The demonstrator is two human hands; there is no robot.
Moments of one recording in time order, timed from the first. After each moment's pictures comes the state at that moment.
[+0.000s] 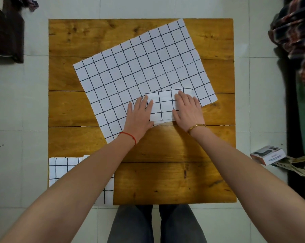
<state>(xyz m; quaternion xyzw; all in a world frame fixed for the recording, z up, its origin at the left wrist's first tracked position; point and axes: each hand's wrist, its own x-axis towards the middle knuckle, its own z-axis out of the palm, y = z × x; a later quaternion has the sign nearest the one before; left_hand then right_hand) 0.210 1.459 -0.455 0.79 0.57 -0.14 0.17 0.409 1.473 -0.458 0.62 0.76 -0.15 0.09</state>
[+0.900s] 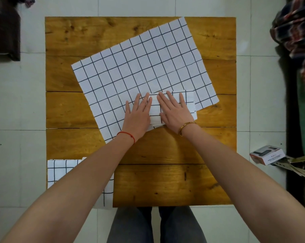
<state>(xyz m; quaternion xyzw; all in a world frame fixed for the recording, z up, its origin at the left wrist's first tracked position) 0.204 1.466 -0.468 0.78 0.59 -0.13 0.18 0.380 1.484 -0.464 0.51 0.83 -0.15 0.18</state>
